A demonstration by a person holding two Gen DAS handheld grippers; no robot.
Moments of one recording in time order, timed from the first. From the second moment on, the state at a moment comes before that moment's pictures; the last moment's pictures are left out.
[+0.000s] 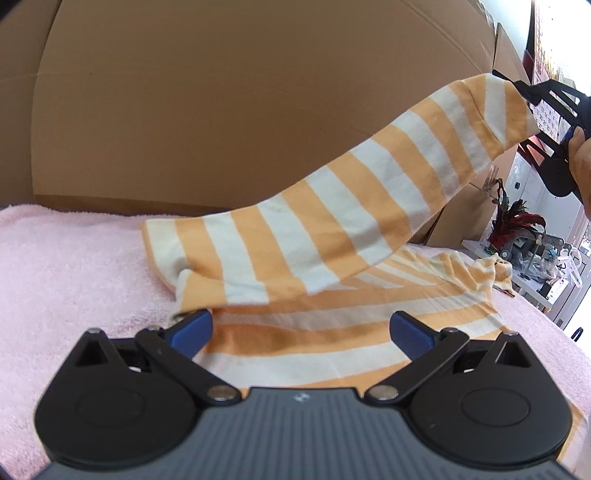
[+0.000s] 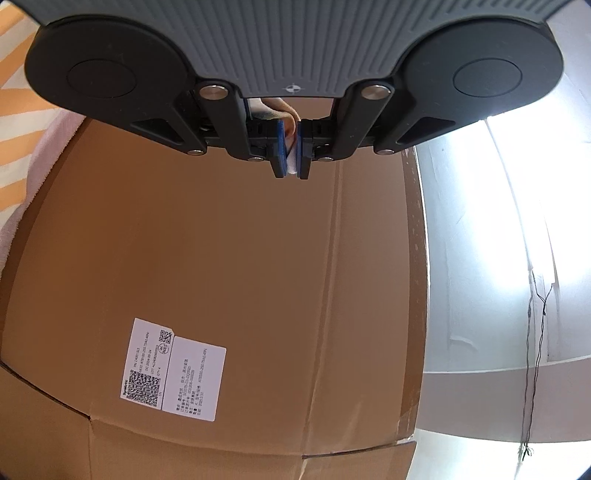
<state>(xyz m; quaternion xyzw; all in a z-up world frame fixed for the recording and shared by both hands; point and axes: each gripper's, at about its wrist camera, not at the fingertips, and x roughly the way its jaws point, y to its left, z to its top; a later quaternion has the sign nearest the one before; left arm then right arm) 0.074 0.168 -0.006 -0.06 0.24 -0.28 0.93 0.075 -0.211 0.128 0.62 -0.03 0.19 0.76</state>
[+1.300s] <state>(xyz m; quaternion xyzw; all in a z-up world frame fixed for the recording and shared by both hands) 0.064 0.165 -0.006 -0.09 0.24 -0.39 0.89 0.048 -0.322 0.048 0.63 -0.03 0.01 0.78</state>
